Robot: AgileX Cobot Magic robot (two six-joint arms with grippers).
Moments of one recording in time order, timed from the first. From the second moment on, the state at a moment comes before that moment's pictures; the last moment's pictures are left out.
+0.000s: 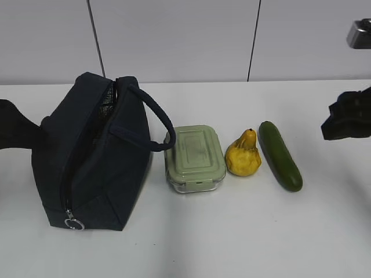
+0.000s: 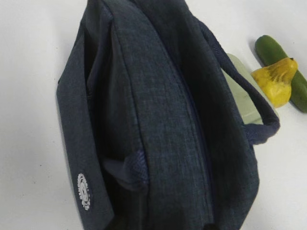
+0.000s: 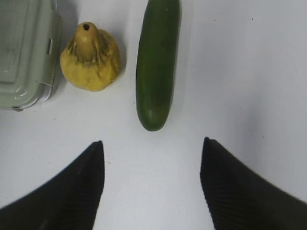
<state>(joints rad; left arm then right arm) -0.11 1.20 -0.82 -0.58 0.78 0.59 0.13 1.31 -0.95 0.13 0.74 -0.10</state>
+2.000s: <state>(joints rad) -0.11 1.38 -0.83 -0.68 0.77 0.67 0.13 2.23 -1.79 0.09 1.06 -0.07</state>
